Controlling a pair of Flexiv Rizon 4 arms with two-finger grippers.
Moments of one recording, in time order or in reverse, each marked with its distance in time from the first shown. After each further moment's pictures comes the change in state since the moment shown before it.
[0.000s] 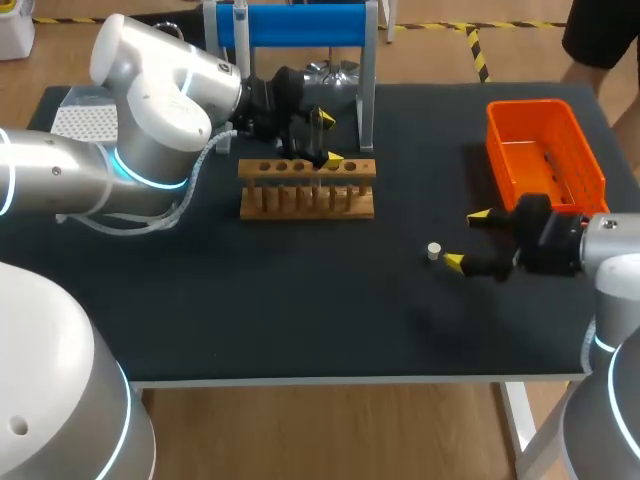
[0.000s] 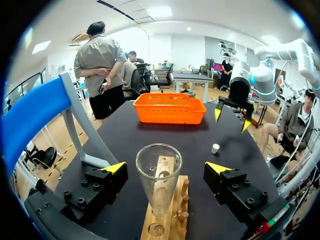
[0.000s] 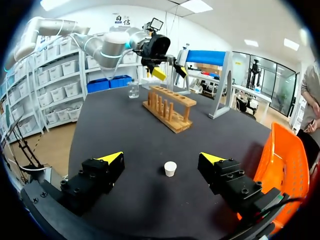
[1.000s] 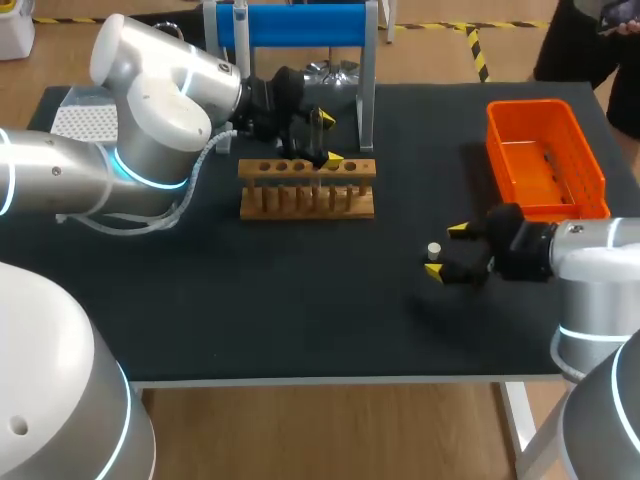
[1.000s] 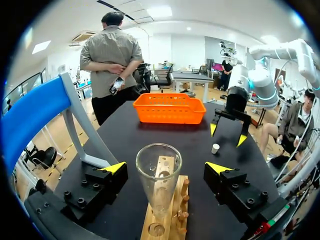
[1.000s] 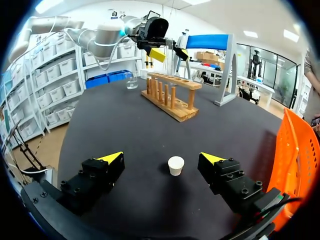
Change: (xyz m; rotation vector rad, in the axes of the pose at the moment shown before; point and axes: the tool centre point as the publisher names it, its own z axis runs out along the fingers) left arm 0.000 0.000 0.000 0.000 0.000 0.000; right arm 0.002 -0.023 0.039 0.052 0.017 0.044
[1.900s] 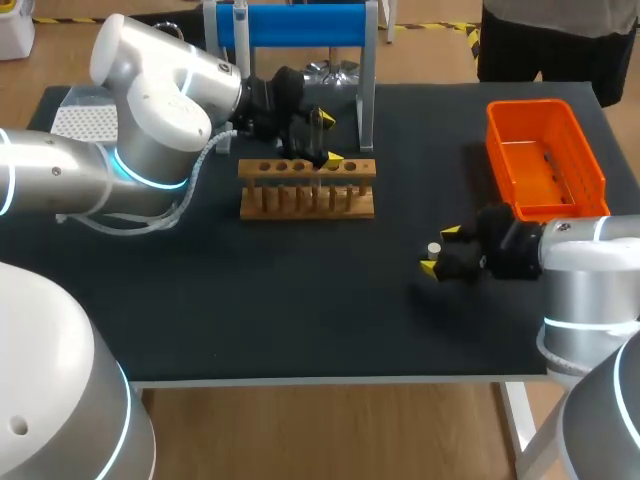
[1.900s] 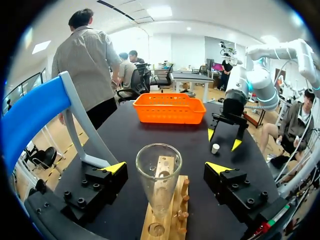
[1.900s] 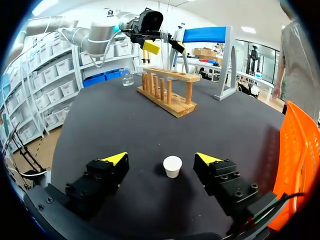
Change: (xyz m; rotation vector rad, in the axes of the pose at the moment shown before) left arm 0.000 0.000 0.000 0.000 0.000 0.000; right arm -0.007 -0.007 0.016 0.022 -0.010 0.027
